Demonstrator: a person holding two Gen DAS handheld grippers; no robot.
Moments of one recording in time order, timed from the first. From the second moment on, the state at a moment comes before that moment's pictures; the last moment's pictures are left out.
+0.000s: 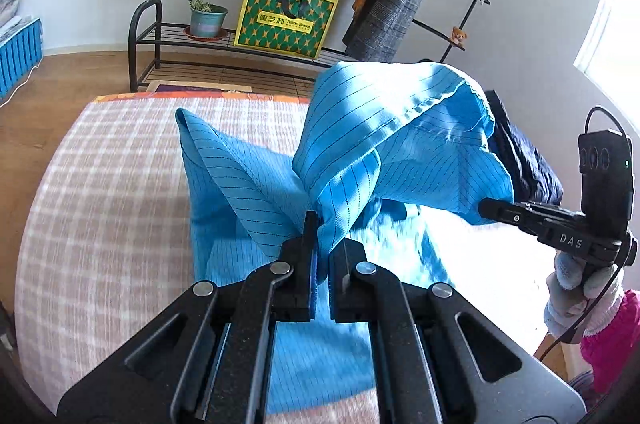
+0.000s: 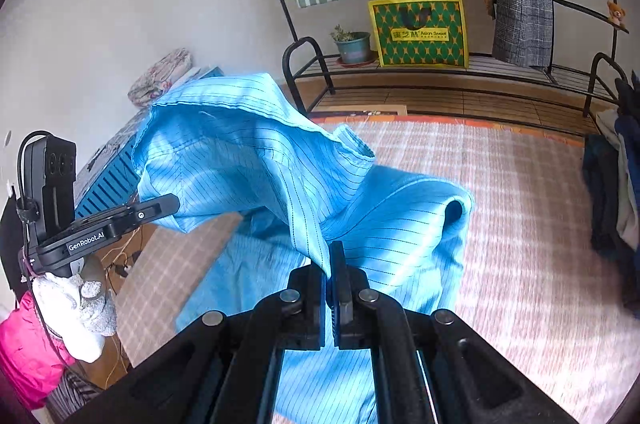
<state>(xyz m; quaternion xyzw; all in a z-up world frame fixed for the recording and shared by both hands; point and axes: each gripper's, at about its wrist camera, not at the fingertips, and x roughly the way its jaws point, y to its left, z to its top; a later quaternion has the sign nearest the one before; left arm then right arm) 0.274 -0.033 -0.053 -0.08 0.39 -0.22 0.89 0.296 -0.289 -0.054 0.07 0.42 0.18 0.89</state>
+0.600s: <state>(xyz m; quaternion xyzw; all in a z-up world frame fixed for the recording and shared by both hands) 0.137 0.001 -0.104 -0.05 0.46 -0.25 0.85 0.149 -0.297 -0.116 0.07 0.47 0.20 0.85</state>
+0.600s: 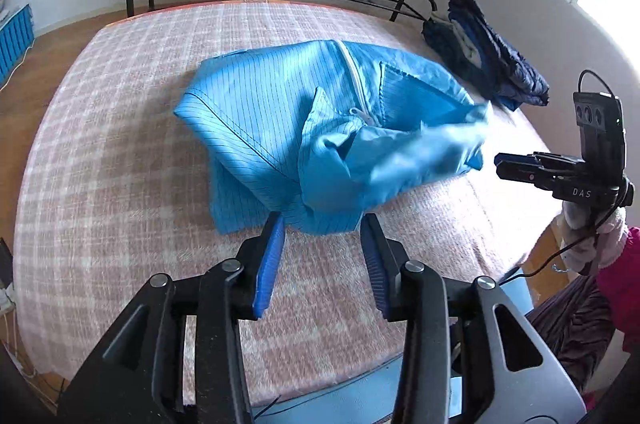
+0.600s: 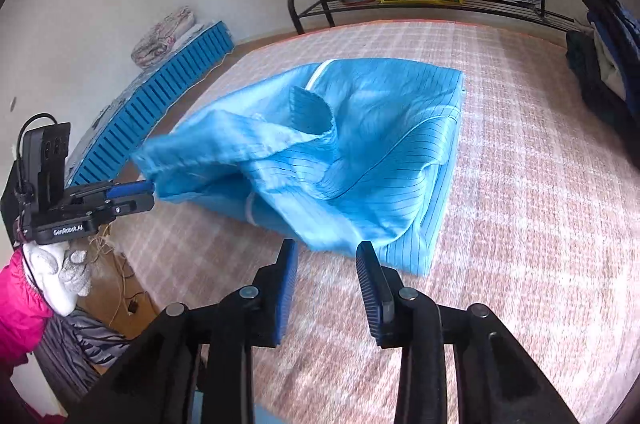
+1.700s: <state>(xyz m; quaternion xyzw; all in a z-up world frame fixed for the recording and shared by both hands) 0.260 0.066 -0.178 -0.24 0.53 -0.16 0.80 0.227 -0.385 -0.172 0.33 0.49 0.19 0.79</state>
